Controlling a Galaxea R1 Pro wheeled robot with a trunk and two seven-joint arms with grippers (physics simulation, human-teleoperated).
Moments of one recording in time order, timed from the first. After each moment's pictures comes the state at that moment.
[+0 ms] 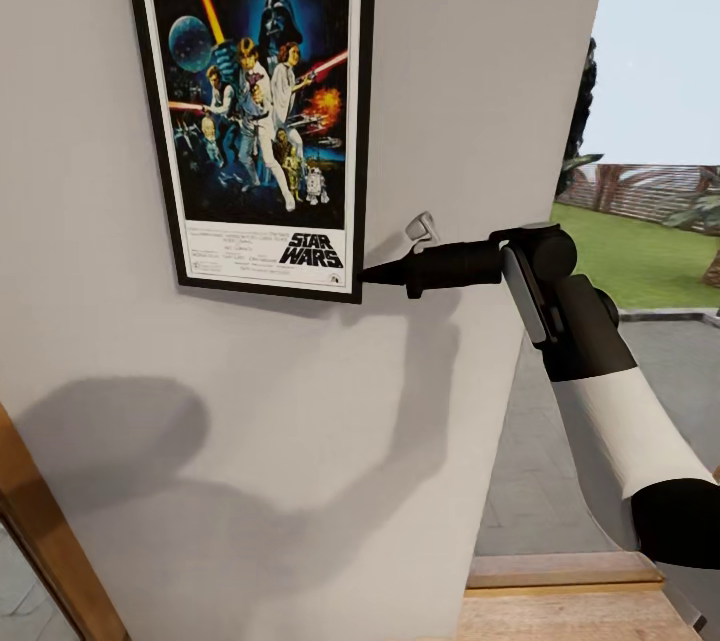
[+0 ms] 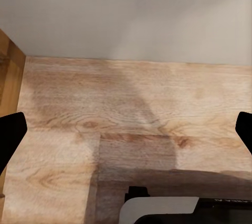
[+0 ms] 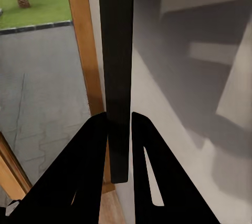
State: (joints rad) left arm 0.11 0.14 0.11 -0.65 0.10 -0.16 -0.18; right arm -1.15 -0.08 0.23 -1.31 -0.11 0.95 1.18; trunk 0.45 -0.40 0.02
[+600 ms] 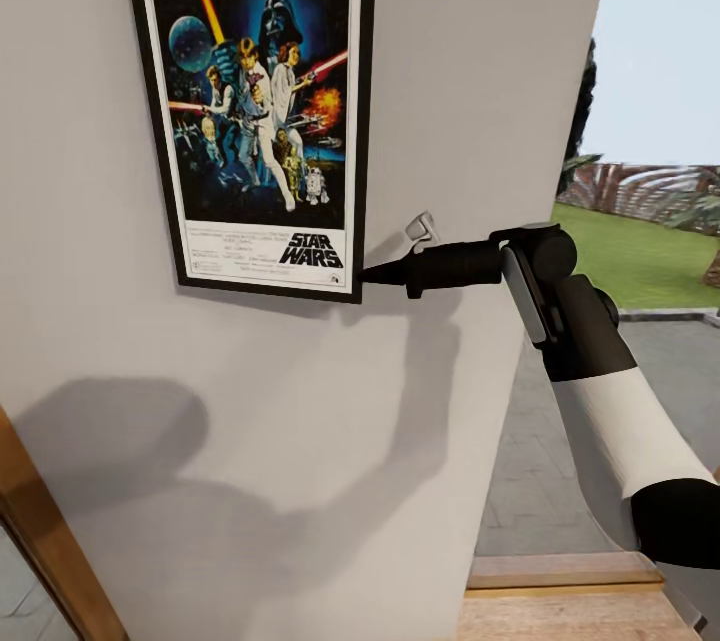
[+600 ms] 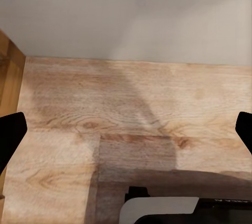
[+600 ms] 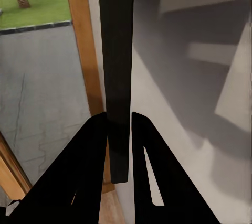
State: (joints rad) left arm 0.11 0.14 0.11 -0.65 0.10 -0.16 -0.18; right arm -1.15 -0.08 0.23 -1.31 -0.11 0.95 1.18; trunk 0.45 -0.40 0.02
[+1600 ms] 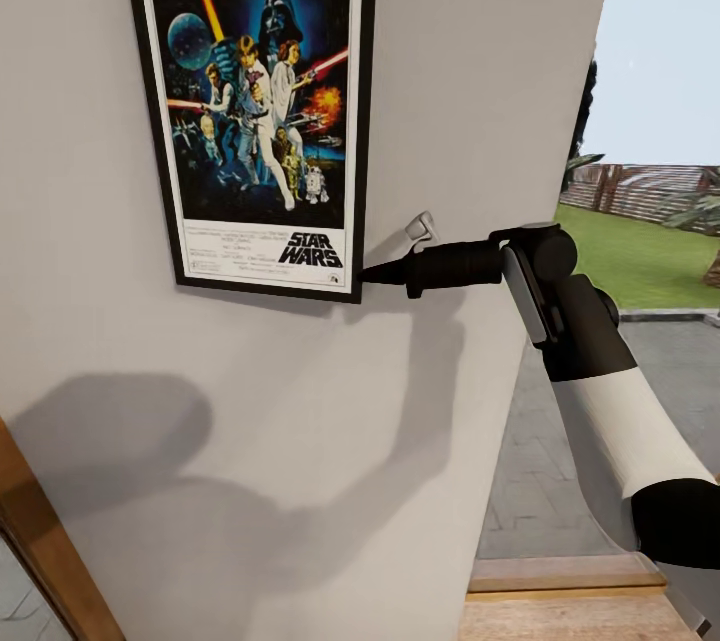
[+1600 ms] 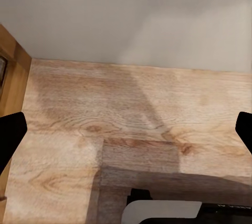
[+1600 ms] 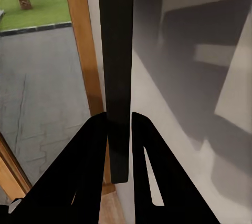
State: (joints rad) left arm 0.11 0.14 0.14 -0.65 0.10 -0.17 -0.18; right arm -1.15 -0.08 0.23 -1.31 -0.12 0.96 1.18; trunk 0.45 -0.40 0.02
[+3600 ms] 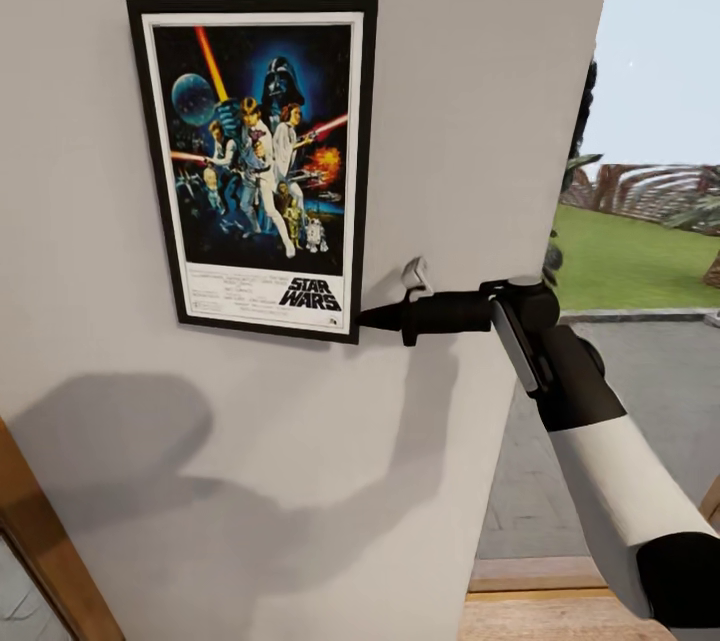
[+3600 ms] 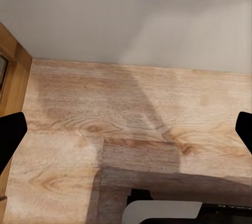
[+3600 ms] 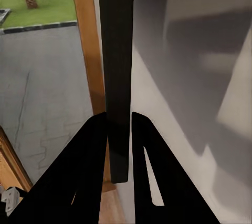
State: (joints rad) left arm 0.11 0.14 0.14 -0.65 0.10 -0.17 -0.18; right arm -0.99 -0.08 0.24 -1.32 -0.11 0.78 1.18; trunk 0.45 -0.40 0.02
